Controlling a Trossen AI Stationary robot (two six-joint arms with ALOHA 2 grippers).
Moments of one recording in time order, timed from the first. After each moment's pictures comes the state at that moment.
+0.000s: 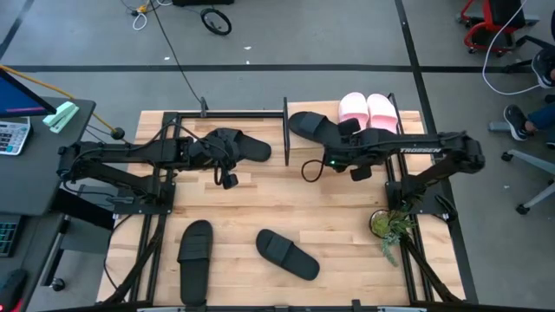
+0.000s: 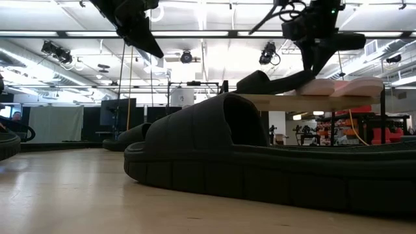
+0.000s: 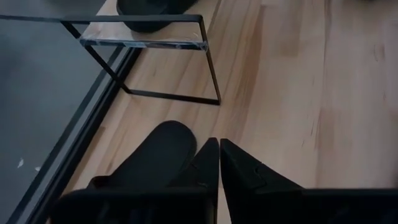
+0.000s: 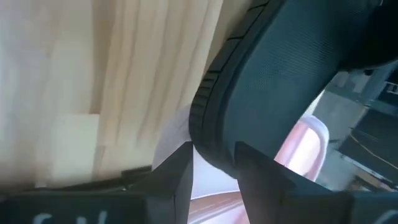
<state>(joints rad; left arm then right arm) 0.08 1.14 0.96 -0.49 -0.32 -0.01 -0.10 1.43 1.29 -1.38 0.62 -0.37</state>
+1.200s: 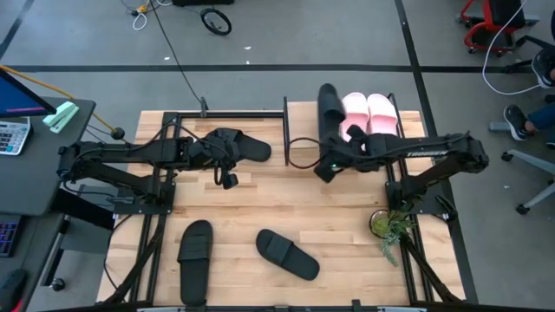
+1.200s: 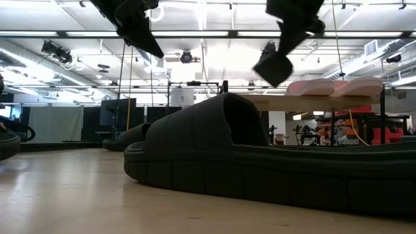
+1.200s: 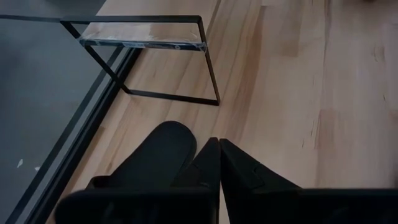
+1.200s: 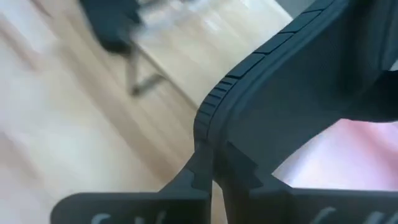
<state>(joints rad) 0.08 1.14 0.96 -0.49 -0.32 -0.02 0.01 1.40 1.31 -1.05 0.60 0.56</state>
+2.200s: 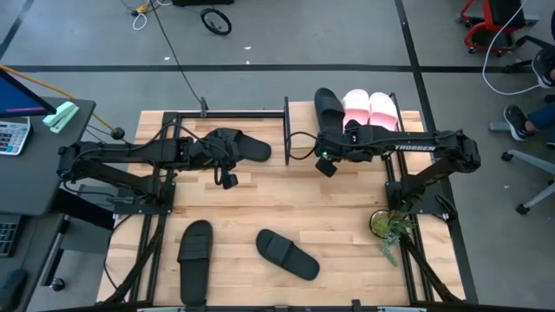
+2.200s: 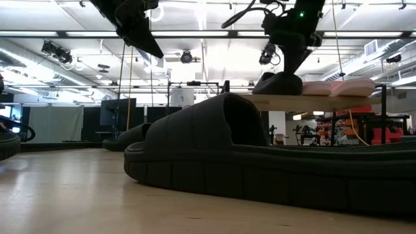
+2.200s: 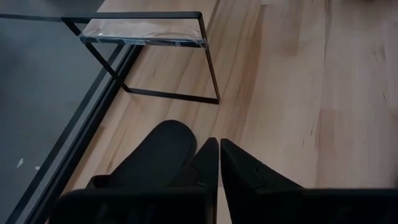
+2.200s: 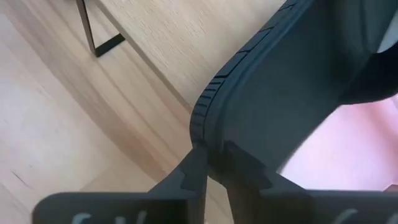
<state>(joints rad) 0.08 1.14 0.96 -0.50 -0.32 -0.02 -0.15 1.46 1.30 -1.14 0.52 0.44</state>
